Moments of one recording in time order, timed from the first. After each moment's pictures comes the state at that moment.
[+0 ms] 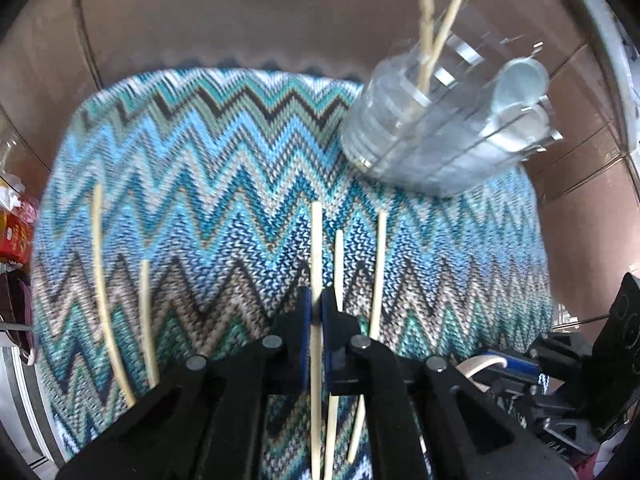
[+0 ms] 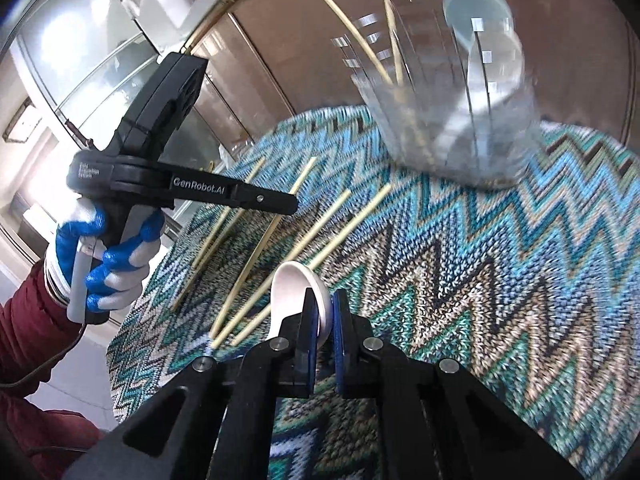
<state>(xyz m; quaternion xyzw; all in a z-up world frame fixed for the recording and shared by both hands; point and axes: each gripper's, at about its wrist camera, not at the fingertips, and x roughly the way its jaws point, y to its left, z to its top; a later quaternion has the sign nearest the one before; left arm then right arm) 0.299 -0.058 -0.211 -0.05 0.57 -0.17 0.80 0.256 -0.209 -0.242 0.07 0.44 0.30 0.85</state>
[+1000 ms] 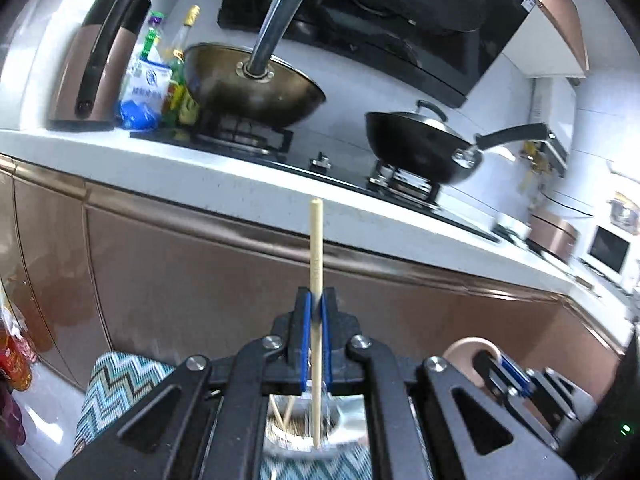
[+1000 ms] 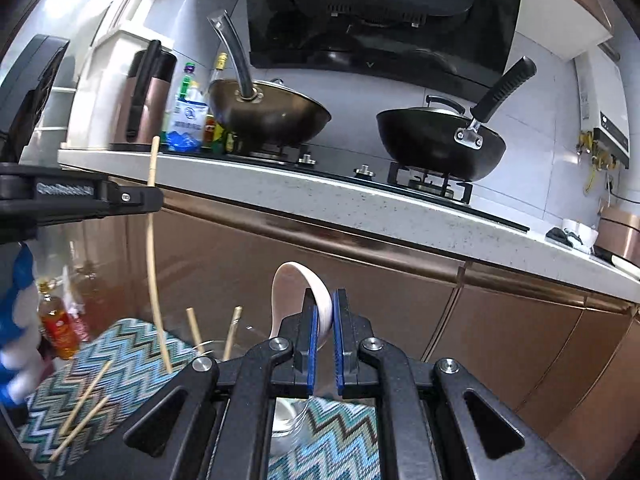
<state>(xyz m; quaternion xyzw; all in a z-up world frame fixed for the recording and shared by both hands) 0.314 -0.091 0.012 -0.13 0.17 -0.15 0.96 0.260 -0.247 -0.035 -0.10 0.12 -0.01 0.99</state>
